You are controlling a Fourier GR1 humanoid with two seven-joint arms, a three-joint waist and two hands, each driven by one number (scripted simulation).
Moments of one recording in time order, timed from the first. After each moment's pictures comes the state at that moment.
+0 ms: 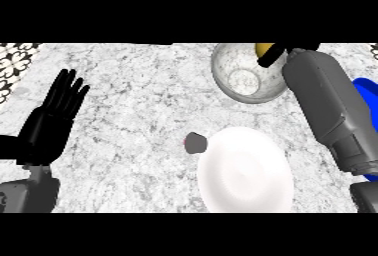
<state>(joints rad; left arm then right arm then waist) -0.17 0.23 0.08 -1.62 0.34 -0.05 0.08 -1.15 -0.27 -0.07 -0.48 0.91 -0.17 0.43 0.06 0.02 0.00</state>
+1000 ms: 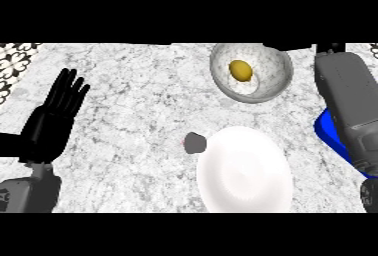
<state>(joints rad) -0.19 0.22 0.09 -1.59 0.33 -0.06 0.06 -1.14 -0.31 -0.49 -0.37 0.51 -0.31 -0.06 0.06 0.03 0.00</state>
